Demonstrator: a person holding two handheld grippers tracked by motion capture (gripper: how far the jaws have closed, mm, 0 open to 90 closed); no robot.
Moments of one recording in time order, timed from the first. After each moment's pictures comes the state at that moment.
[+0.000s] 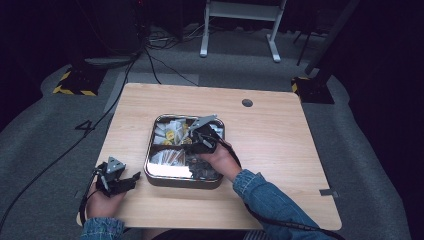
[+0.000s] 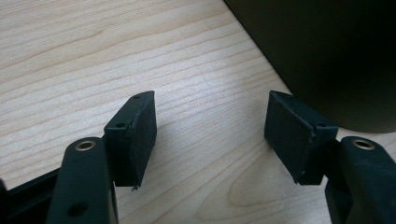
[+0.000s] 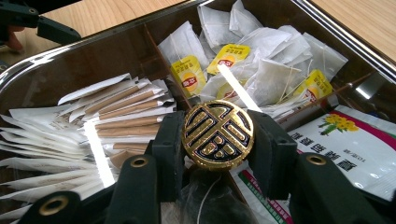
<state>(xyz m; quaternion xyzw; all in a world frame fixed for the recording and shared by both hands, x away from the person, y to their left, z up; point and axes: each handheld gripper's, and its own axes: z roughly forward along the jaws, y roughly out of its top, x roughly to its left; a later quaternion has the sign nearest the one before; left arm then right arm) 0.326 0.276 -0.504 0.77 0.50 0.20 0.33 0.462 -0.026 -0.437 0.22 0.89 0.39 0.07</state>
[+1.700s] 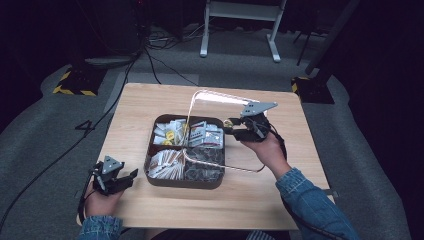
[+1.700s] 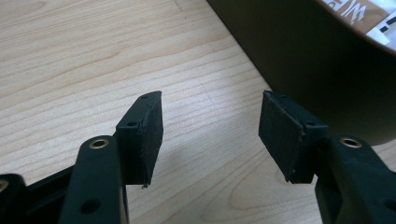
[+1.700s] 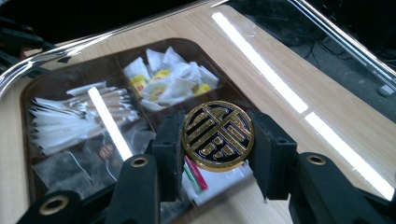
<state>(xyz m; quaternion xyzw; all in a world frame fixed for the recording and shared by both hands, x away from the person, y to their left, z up) 0.321 0.279 -0.493 0.76 0.50 0.22 0.35 0.449 -0.155 -0.352 0.22 0.86 0.44 0.15</state>
